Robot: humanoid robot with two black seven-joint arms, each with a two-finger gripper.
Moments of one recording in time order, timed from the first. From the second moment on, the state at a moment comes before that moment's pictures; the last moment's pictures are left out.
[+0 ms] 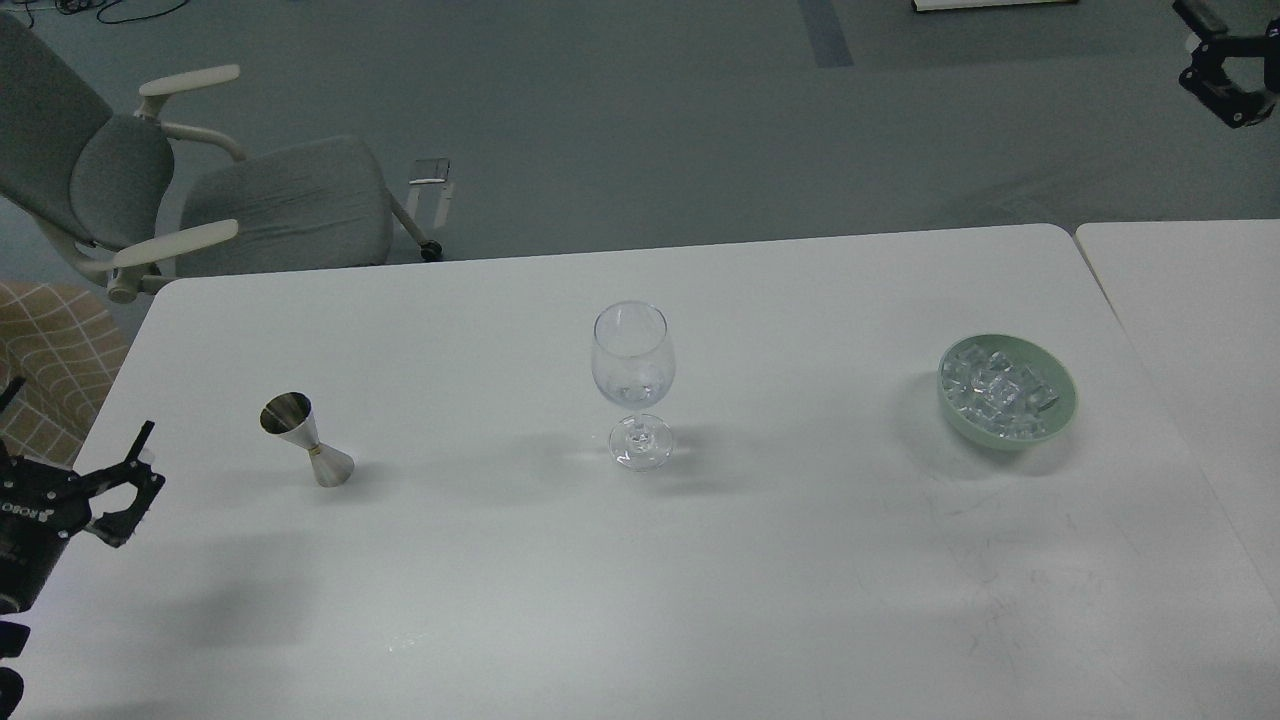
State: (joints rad) left arm 0.23 0.35 -1.96 -1.40 0.11 -0.49 0.28; right arm 0.92 -0.93 0.44 0.97 0.08 0.46 0.44
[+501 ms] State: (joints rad) left arm -0.12 0.36 -1.87 -1.42 0.32 -0.49 0.28; right arm 0.92 -0.95 0.44 0.96 0.08 0.45 0.44
